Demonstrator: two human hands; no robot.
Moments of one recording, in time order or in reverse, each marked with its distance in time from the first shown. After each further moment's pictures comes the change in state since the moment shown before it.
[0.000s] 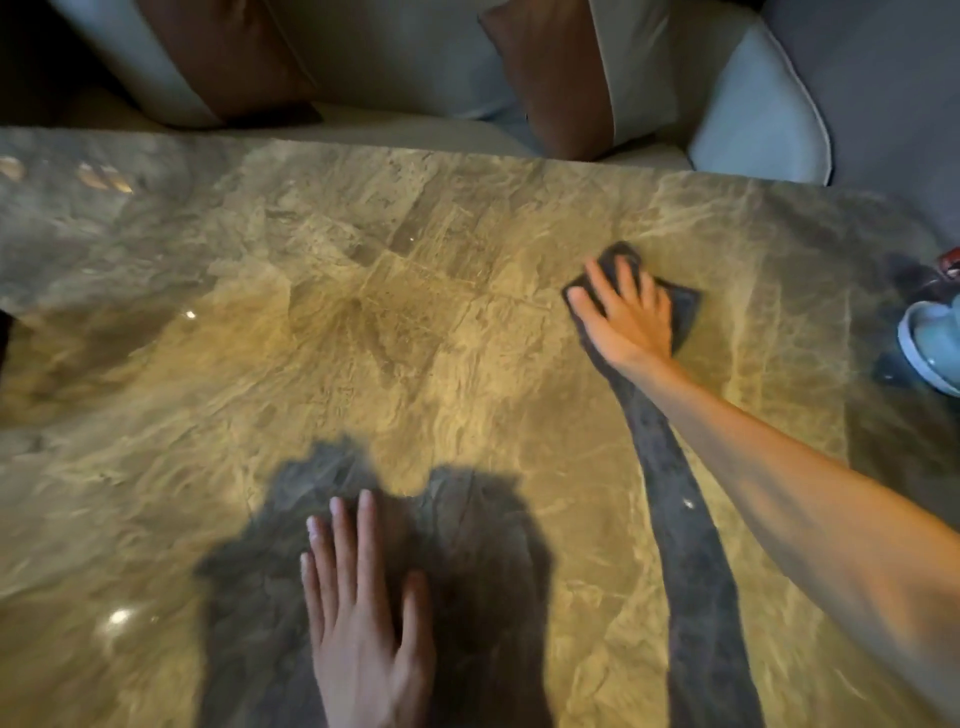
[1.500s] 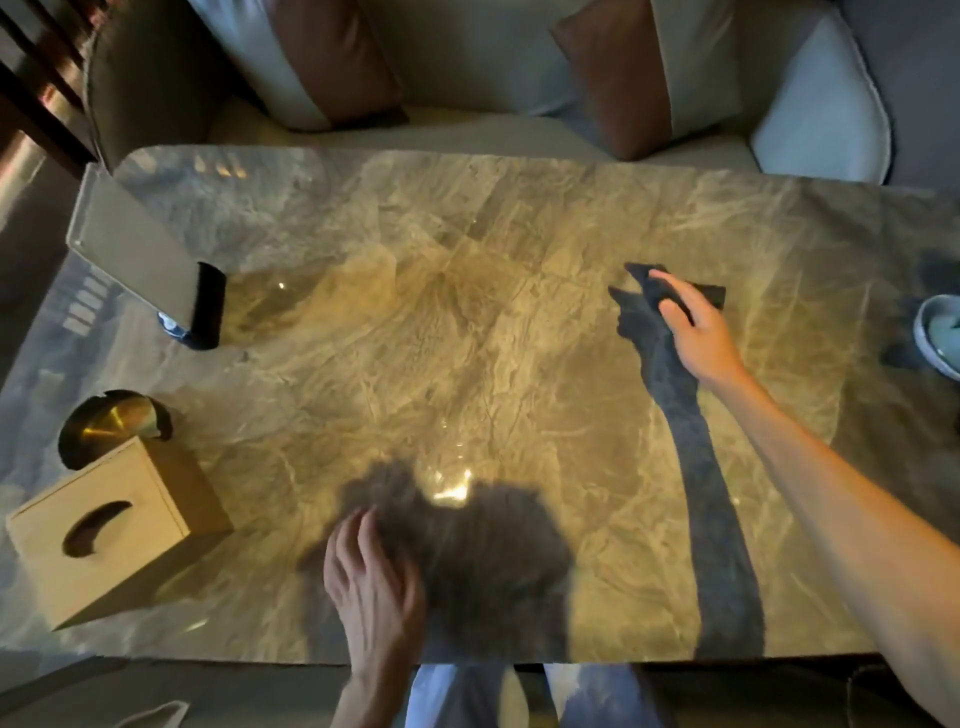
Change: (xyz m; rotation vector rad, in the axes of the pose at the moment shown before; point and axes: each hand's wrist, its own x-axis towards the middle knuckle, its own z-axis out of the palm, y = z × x) left_hand -0.092 -0.040 -0.057 0.157 0.132 -0.228; right_hand -0.102 0.020 -0.073 0.729 -0.087 -0.117
